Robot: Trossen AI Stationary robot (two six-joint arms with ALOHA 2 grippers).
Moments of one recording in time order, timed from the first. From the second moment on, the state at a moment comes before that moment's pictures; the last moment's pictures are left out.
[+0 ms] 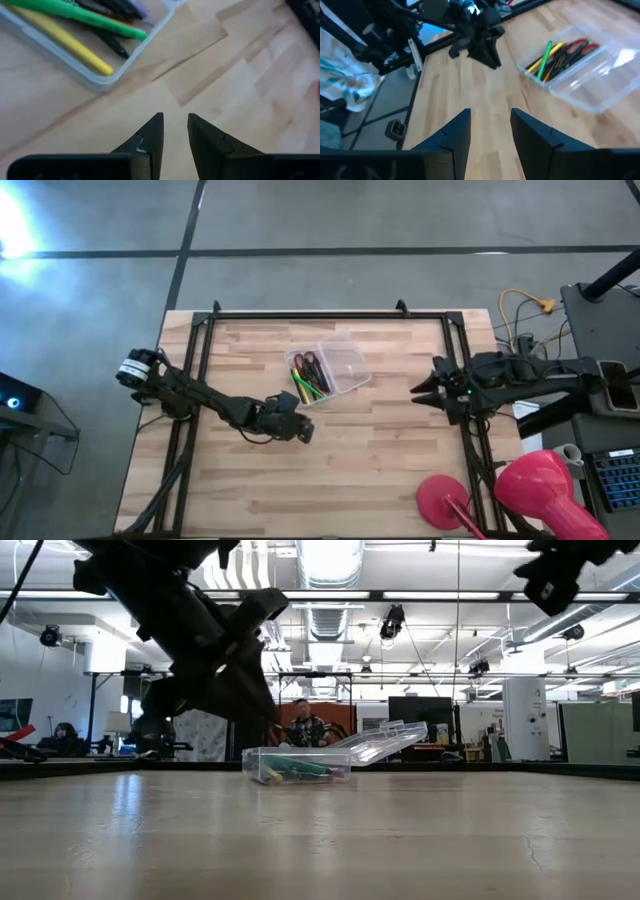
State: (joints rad) left arm -0.29 1.59 0.84 -0.09 -0.45 -1.19; right arm 0.10 0.52 0.67 -0.54 -0.02 0.47
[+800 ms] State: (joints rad) left arm -0.25 1.57 1.19 -0.18 -0.43 -0.80; right arm 0.12 0.33 0.37 0.06 0.31 0.81
